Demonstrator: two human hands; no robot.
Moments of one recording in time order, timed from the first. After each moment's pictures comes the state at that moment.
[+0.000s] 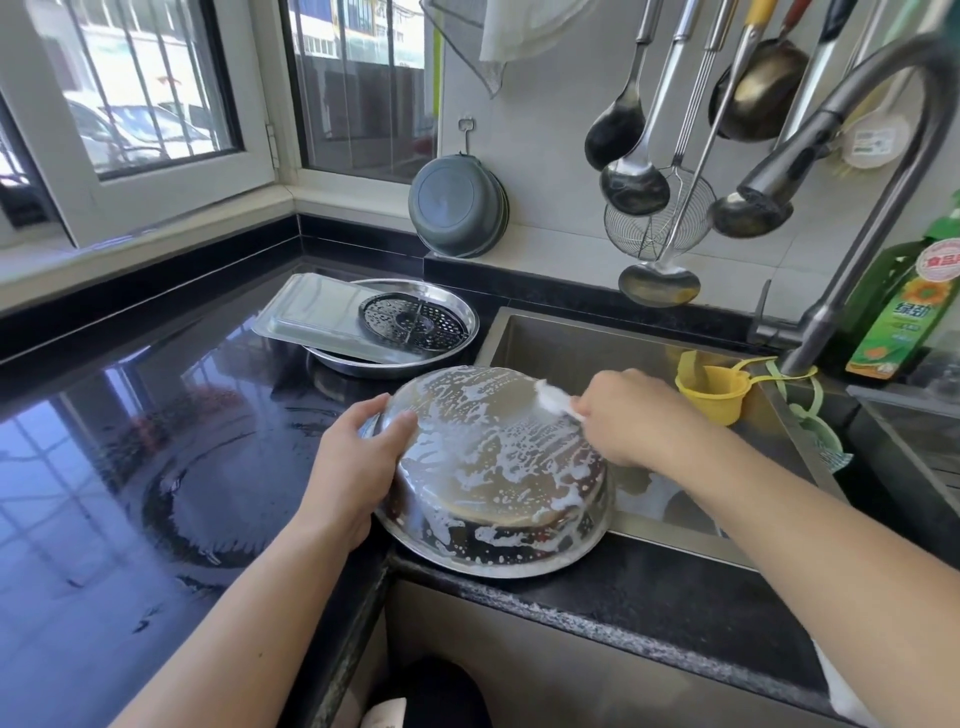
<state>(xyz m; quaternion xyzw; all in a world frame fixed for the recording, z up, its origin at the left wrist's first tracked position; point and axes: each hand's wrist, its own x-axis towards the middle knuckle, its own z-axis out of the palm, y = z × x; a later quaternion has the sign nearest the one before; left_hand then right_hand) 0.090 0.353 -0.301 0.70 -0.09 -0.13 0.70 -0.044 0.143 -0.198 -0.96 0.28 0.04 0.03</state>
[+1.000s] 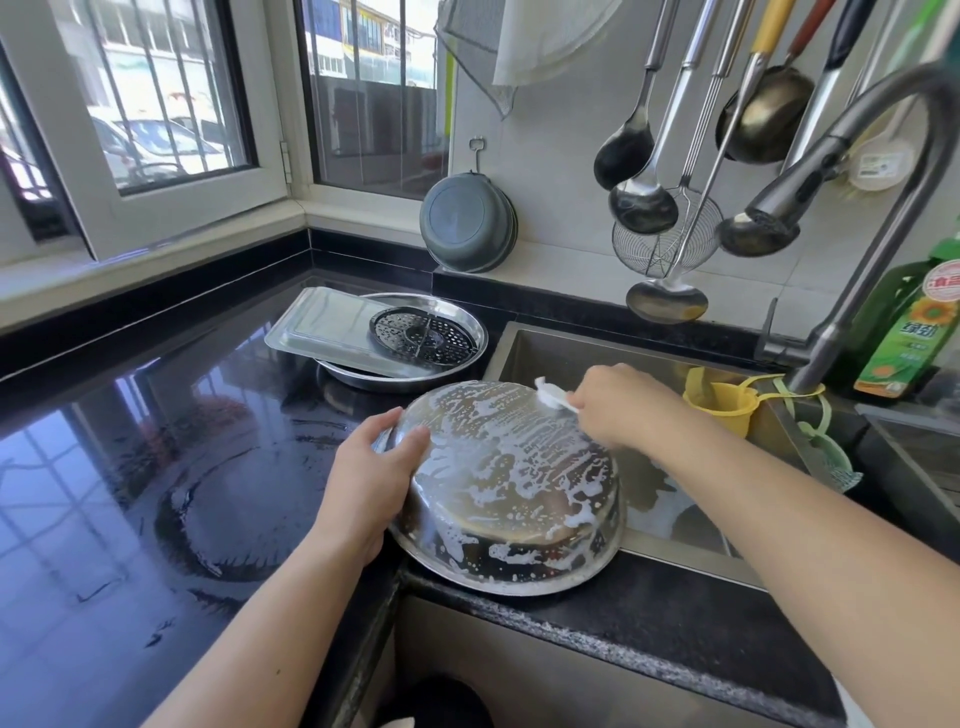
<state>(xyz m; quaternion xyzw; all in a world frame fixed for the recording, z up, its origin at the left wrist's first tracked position) 0.084 0.354 -0.294 0.71 -0.10 -0.12 0.68 -0.010 0.127 -0.199 -0.96 0.28 0.04 0.02</state>
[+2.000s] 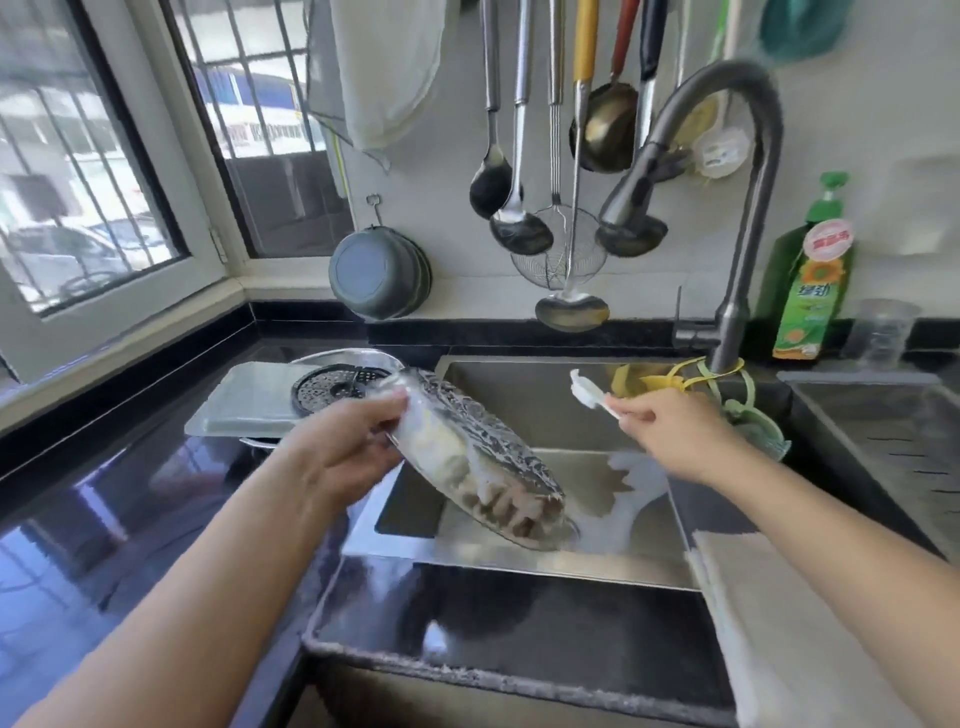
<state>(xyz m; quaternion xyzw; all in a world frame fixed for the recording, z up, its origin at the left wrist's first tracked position) 0.070 0.264 -0.187 0.56 -0.05 -0.37 0.74 -0.135 0.006 -0.219 -0.90 0.33 -0.17 0.25</state>
